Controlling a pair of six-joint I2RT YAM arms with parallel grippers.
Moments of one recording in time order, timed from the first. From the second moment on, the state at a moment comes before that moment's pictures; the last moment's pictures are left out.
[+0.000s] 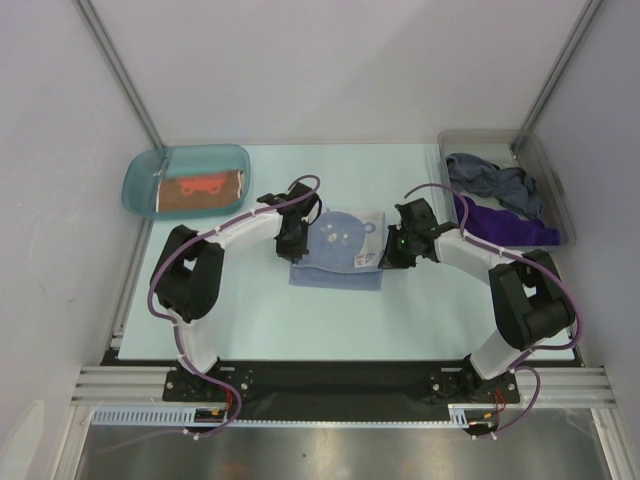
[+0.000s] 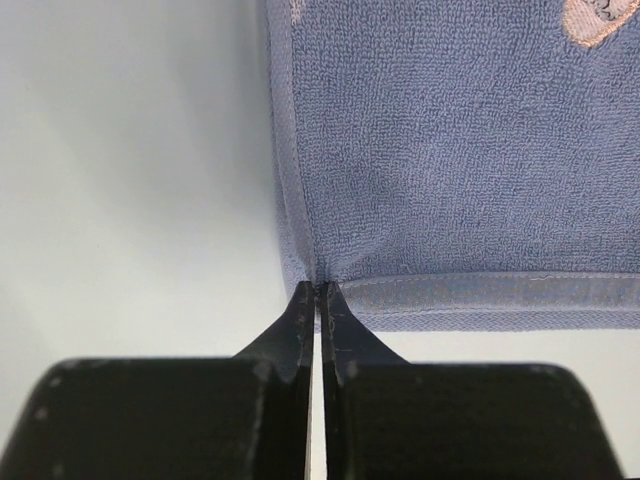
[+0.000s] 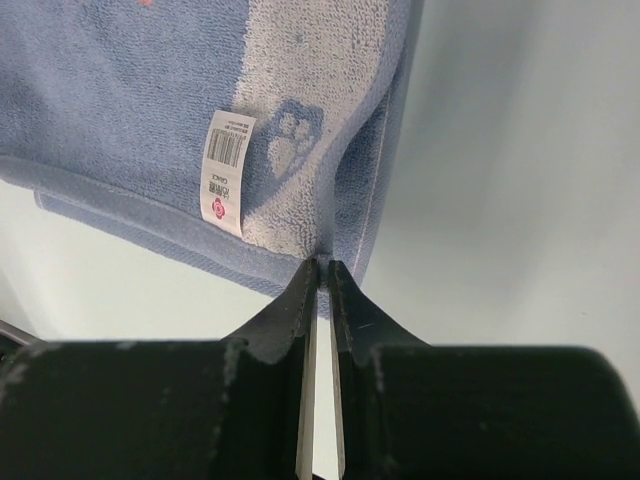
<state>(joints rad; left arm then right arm) -0.57 1.87 1.35 -0.78 -0.12 -0.49 0.41 1.61 0.94 -0.34 -0.22 0.54</state>
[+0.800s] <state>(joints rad) -0.57 1.76 1.11 -0.68 -0.03 -0.46 0.41 1.54 0.77 -0.27 -0.33 0.58</state>
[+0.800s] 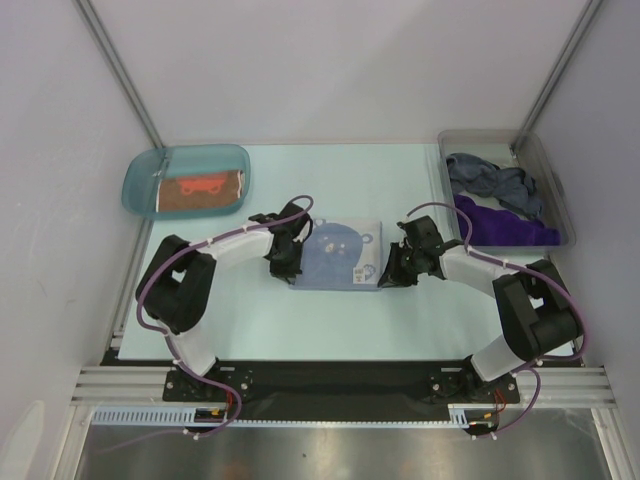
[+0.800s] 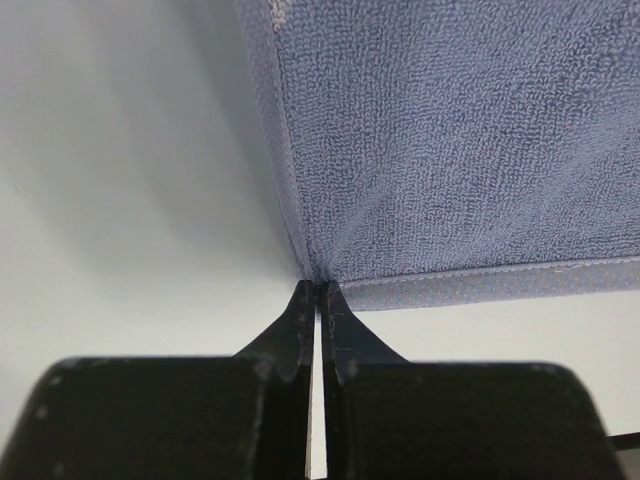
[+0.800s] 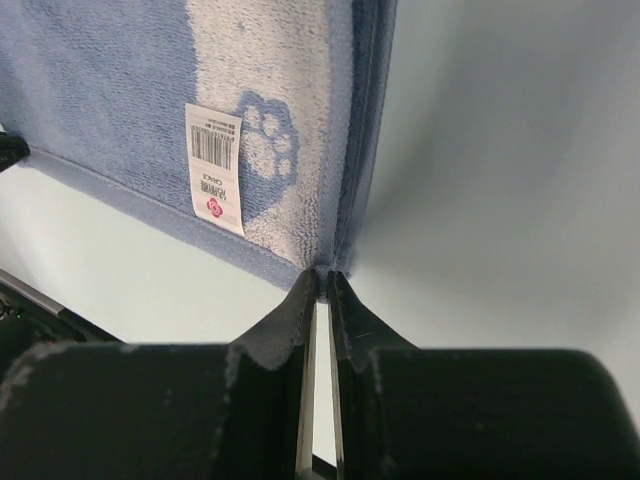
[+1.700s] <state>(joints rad) -0.57 1.76 1.14 -0.73 -0.06 -0.44 0.42 1.54 0.76 -0.27 -0.30 0.57</state>
